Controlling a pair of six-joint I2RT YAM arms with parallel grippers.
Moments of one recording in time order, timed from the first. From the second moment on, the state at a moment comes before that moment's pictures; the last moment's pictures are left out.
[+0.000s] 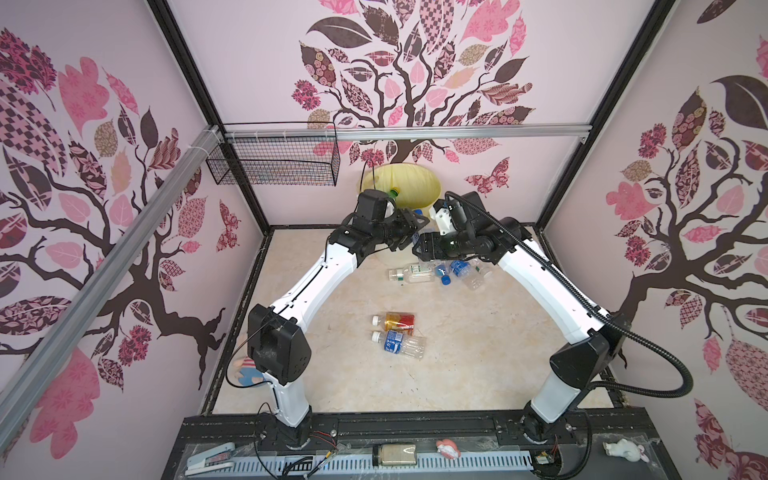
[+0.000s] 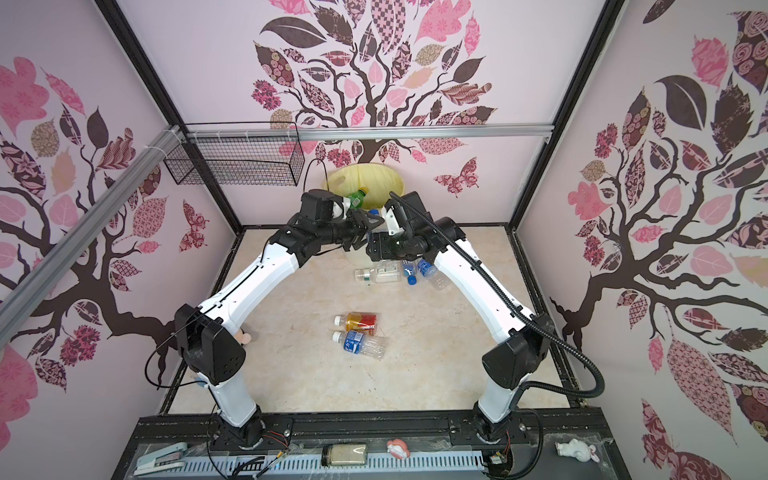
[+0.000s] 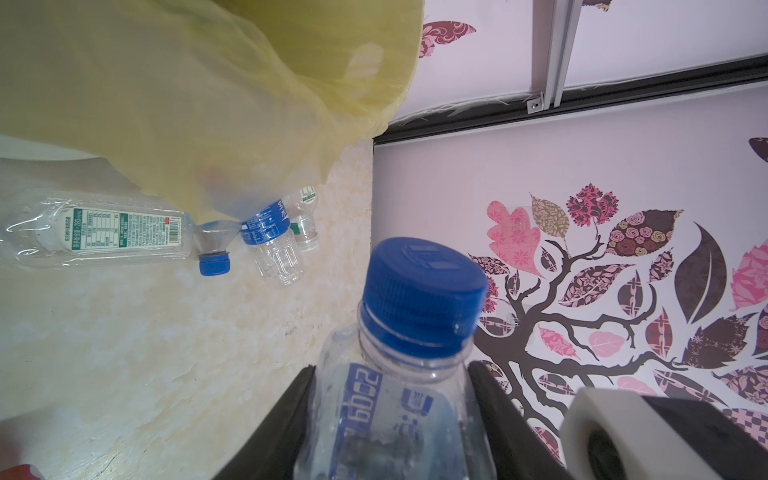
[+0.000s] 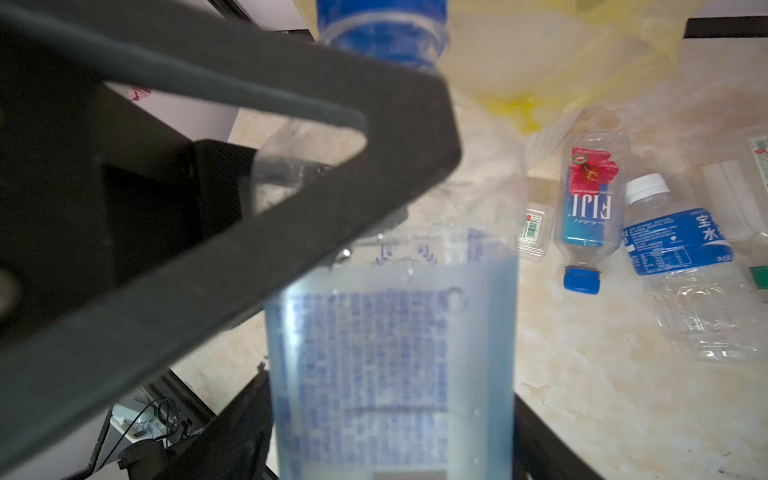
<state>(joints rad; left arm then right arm) -0.50 1.81 1.80 -0.41 0.46 -1.13 0.57 1.71 1.91 -0.96 -0.19 0.40</state>
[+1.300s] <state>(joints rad) -0.37 2.05 2.42 -0.34 0.07 -0.81 0.57 1.61 2.01 -0.90 -0.03 0.32</state>
